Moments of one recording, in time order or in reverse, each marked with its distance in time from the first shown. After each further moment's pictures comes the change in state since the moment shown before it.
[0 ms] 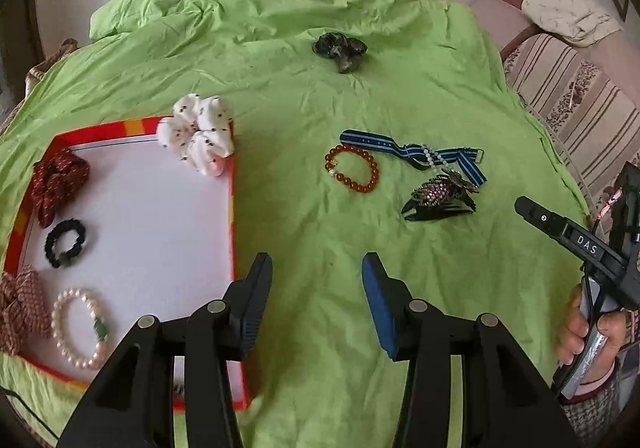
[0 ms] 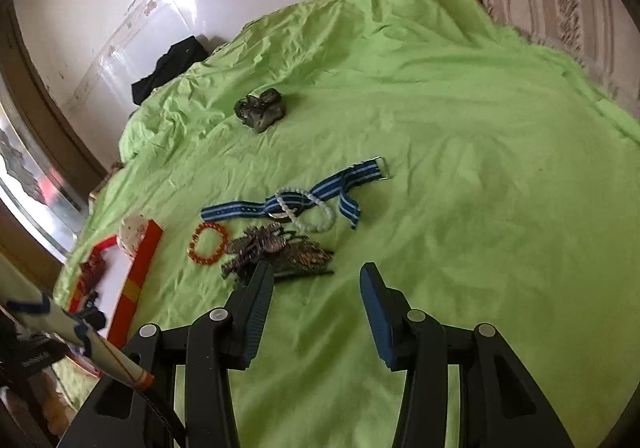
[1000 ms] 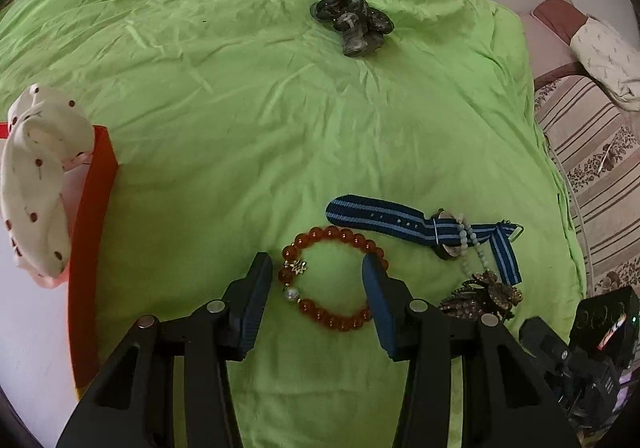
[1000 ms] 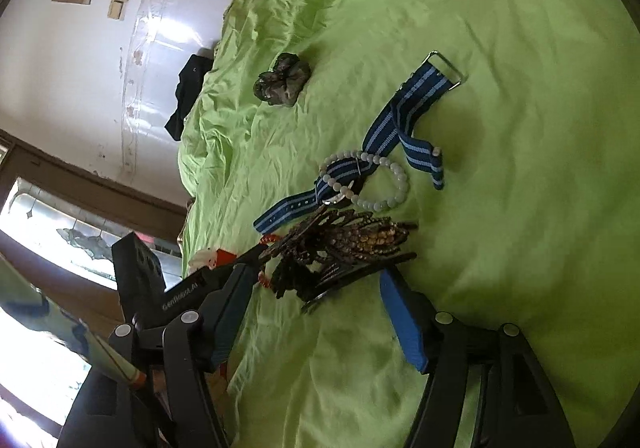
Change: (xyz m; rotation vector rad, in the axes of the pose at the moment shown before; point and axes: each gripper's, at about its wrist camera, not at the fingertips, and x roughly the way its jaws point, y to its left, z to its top) left arm 0.145 -0.003 0.078 -0.167 0.102 -0.138; right arm 0.081 -0.025 -0.005 0.379 0.135 0.382
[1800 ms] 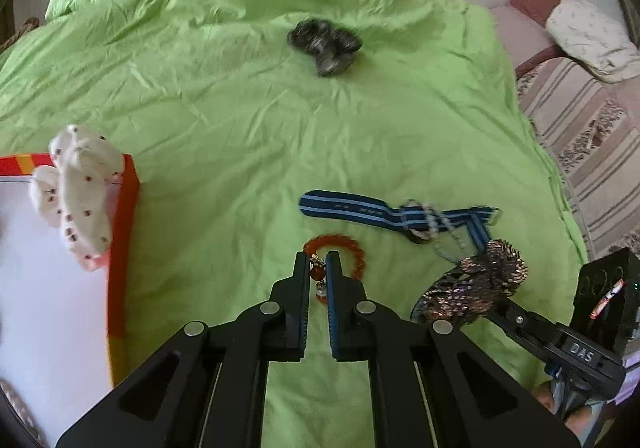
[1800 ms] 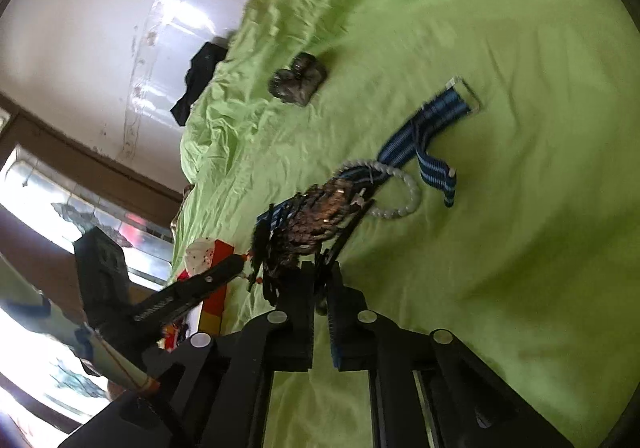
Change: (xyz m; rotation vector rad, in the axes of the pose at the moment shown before) left arm -0.046 -0.026 -0.014 0.092 -0.065 0.033; right arm -0.012 0.016 0.000 -0.132 -0.004 -0.025
